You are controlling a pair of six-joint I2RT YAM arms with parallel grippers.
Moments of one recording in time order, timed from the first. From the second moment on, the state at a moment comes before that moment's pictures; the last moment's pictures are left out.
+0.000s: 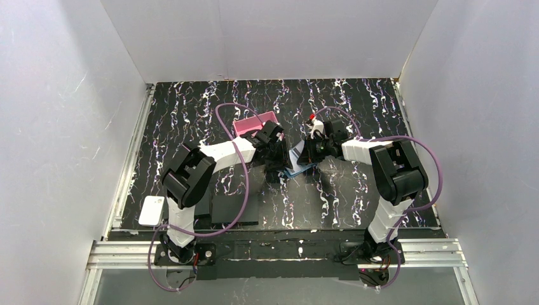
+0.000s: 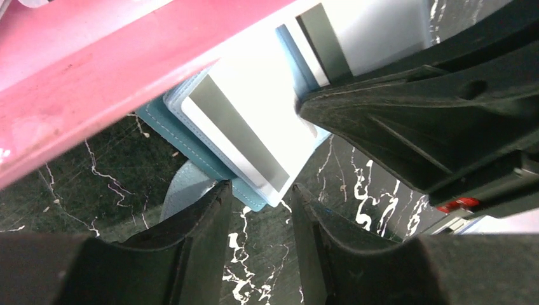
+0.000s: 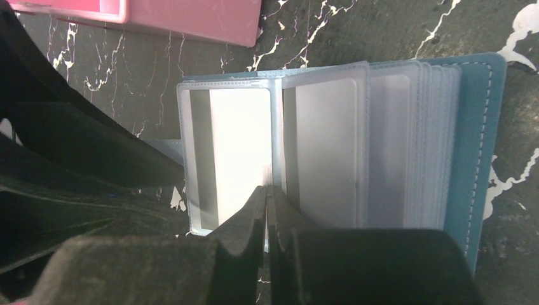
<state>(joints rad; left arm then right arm) -0.73 1.93 1.28 -0.31 0.16 -0.79 0.36 1.82 0.94 0.00 -0.60 0.21</state>
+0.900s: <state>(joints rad) -0.73 1.96 1.33 -0.32 0.16 -0.78 0.36 1.82 0.94 0.00 -0.60 0.21</state>
